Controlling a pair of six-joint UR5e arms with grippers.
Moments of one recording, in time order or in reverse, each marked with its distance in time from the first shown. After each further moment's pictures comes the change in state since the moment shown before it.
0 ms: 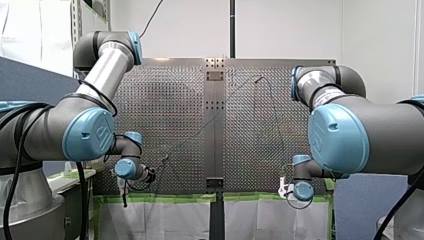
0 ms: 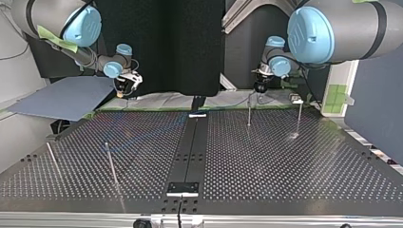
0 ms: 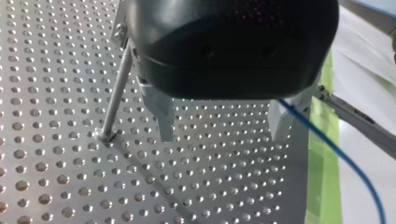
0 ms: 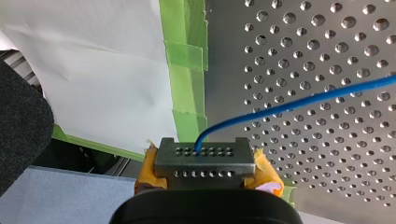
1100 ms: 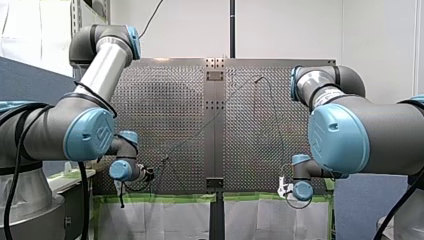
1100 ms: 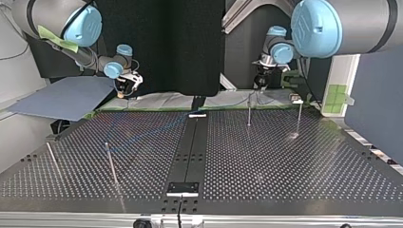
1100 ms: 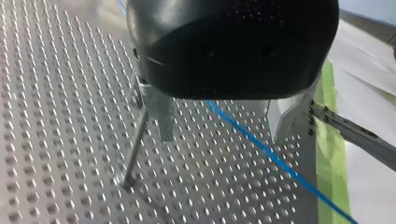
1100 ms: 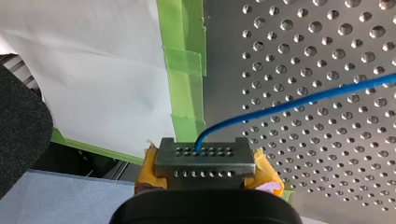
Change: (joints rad) left arm 0.004 0.064 -0.145 0.155 0.020 0.015; right arm 0.004 0.001 -0.005 0.003 -0.003 0.001
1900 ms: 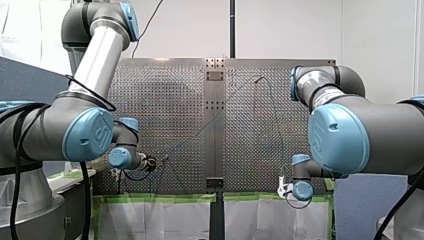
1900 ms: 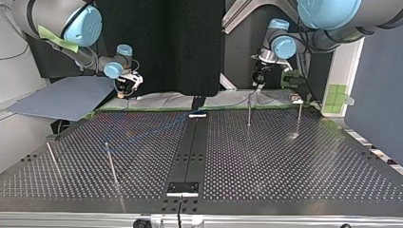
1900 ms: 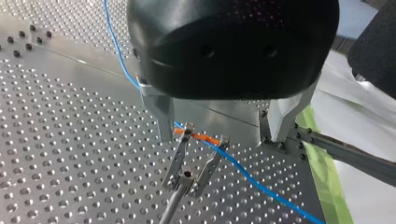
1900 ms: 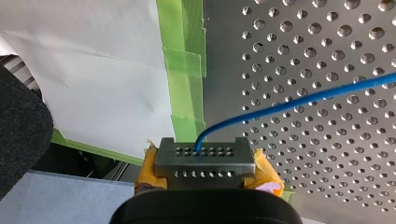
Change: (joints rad) left arm -0.027 0.156 -0.078 -0.074 0.020 0.182; right arm 0.000 -0.001 0.000 0.001 -0.001 0.001
